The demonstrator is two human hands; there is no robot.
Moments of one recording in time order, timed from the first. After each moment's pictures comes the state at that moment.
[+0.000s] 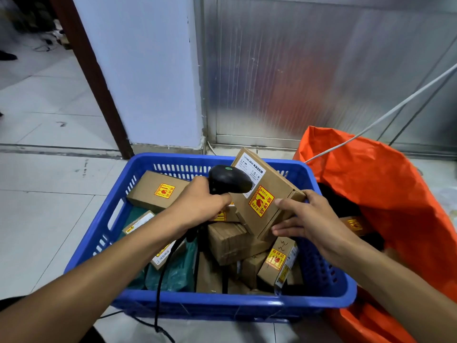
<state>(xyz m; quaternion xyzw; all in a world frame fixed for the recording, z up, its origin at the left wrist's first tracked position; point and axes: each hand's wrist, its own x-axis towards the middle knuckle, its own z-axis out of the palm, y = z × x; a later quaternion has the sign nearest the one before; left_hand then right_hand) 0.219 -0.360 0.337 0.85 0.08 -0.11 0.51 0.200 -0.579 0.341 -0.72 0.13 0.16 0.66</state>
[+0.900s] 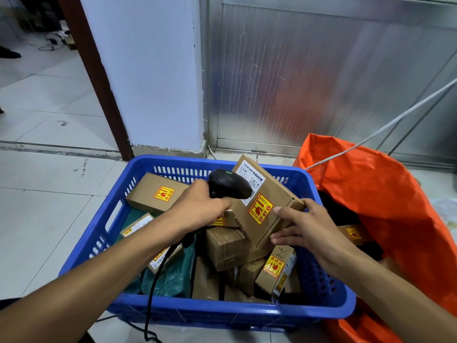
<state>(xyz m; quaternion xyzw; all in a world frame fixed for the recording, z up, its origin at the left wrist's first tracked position) 0.218 -0.360 0.341 0.86 0.08 -0.11 0.49 0.201 -0.578 0.335 -0.73 0.13 0.15 0.65</state>
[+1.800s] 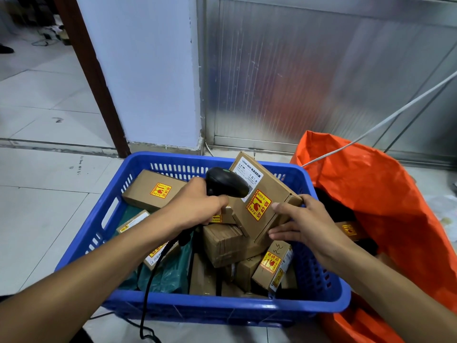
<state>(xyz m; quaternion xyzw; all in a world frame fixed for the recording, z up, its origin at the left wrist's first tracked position) 0.214 -0.363 0.347 0.86 0.09 -0.13 0.49 0.201 -0.580 0.338 -0.73 0.13 0.16 0.65</state>
